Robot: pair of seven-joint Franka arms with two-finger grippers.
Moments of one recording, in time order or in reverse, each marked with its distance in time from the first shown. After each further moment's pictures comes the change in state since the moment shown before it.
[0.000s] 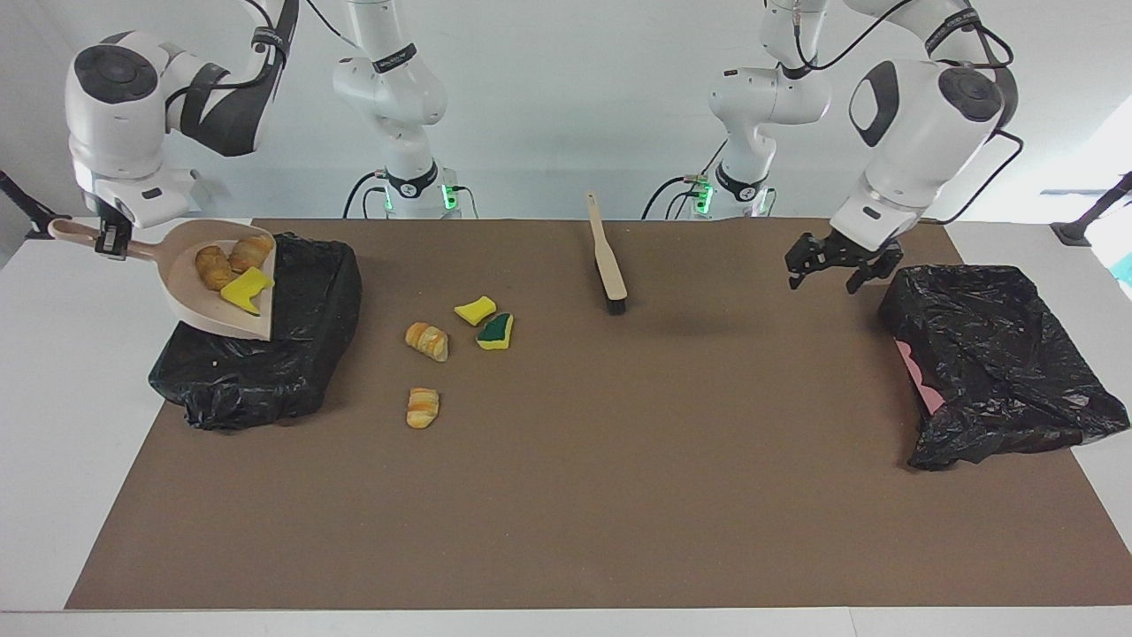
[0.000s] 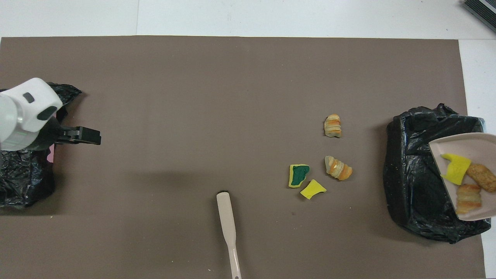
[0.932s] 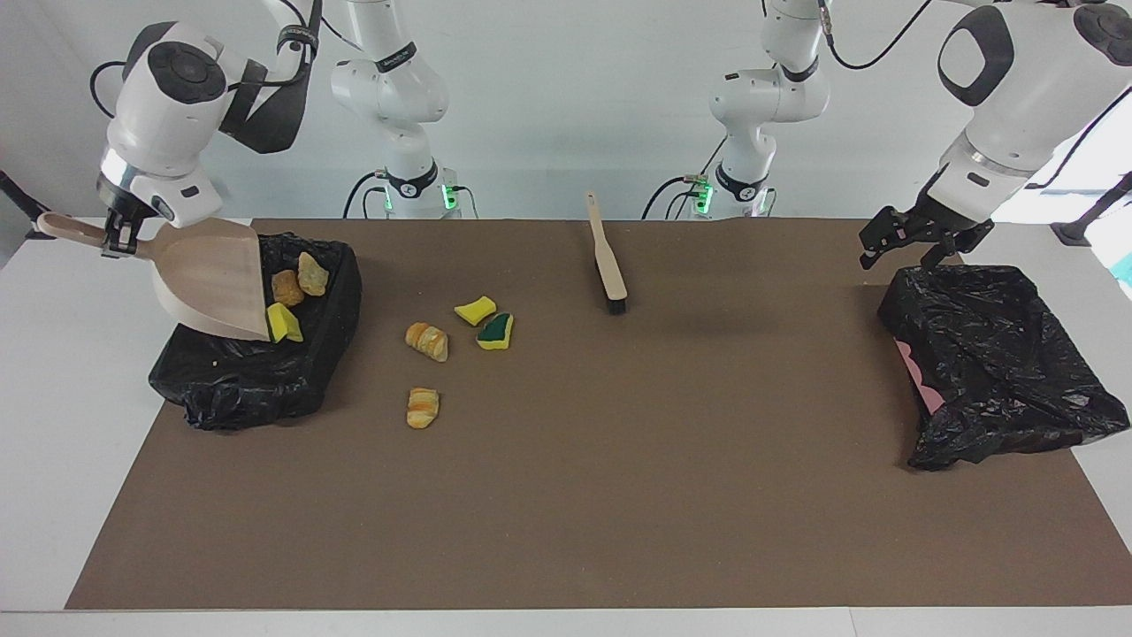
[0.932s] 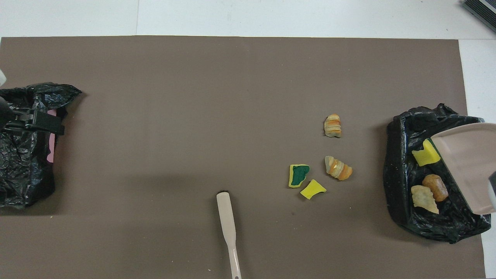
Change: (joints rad) left arm 0.053 0.068 -0.030 0.248 0.051 -0.251 0.010; right arm 0.104 -0.011 0.009 0.055 -0.138 -0.048 0.008
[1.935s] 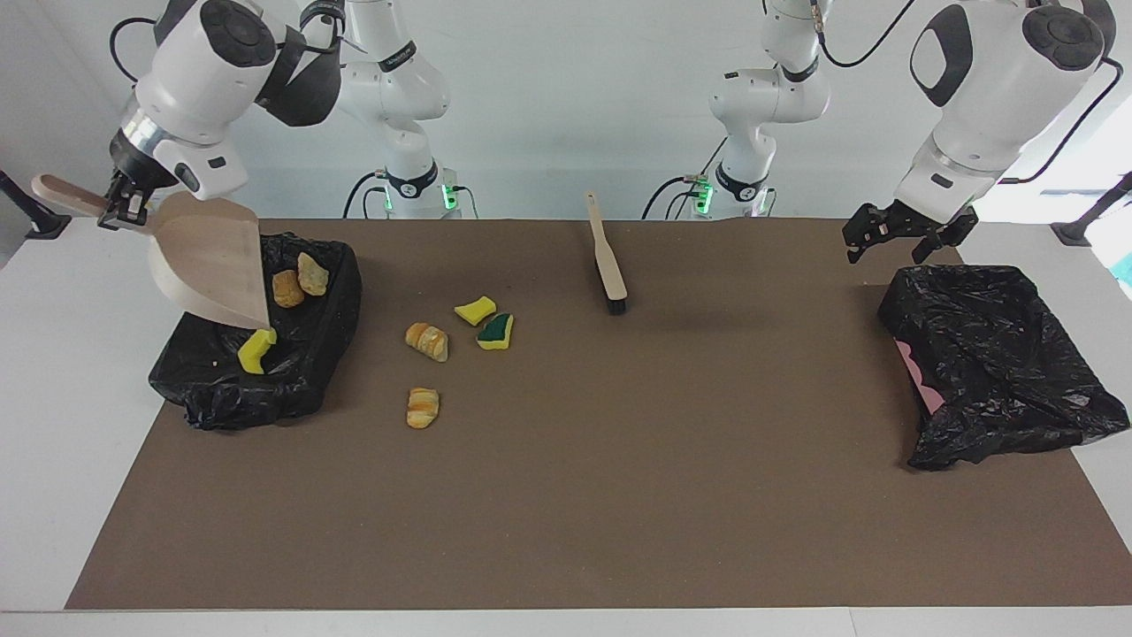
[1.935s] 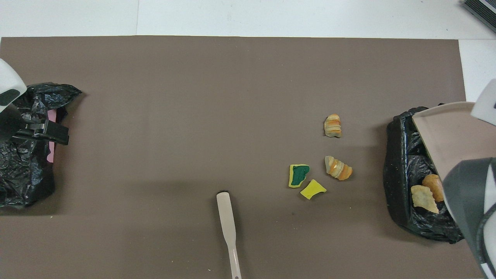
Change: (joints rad) left arm -0.040 -0.020 -0.004 -0.005 0.053 -0.058 -0.025; right arm 0.250 0.016 0.016 0.147 -0.040 -0.247 0.205
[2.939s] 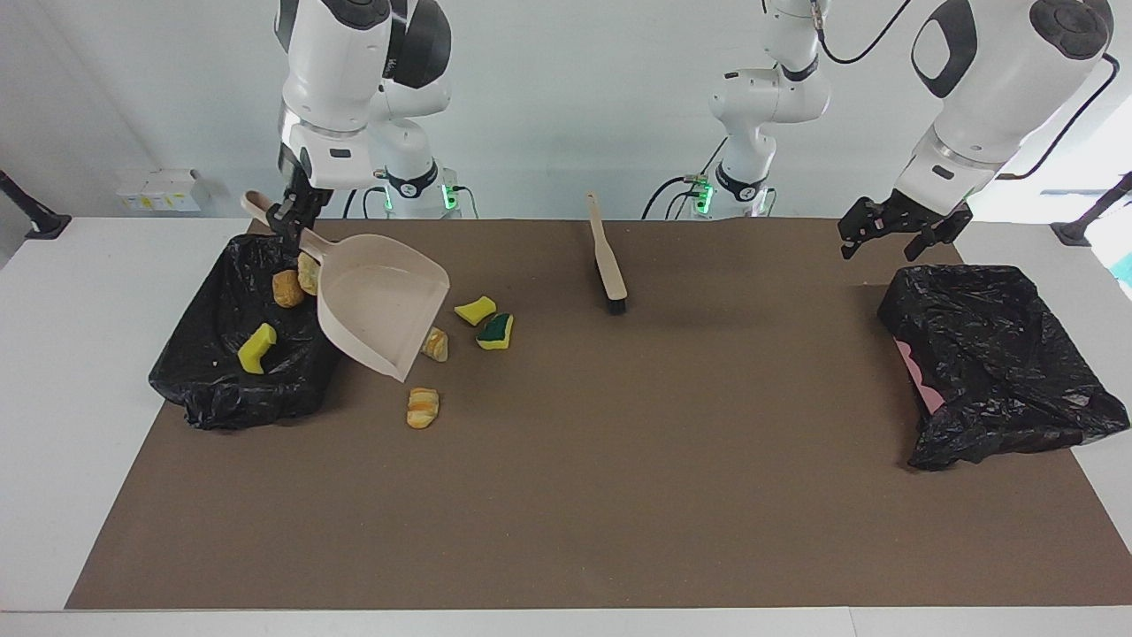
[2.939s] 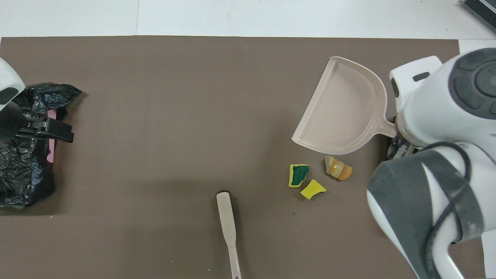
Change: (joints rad) left arm 0.001 -0.008 0.003 -0.013 -0.053 0.028 -0.001; right arm 0.194 0.135 0.040 0.173 0.569 -0.096 0.972
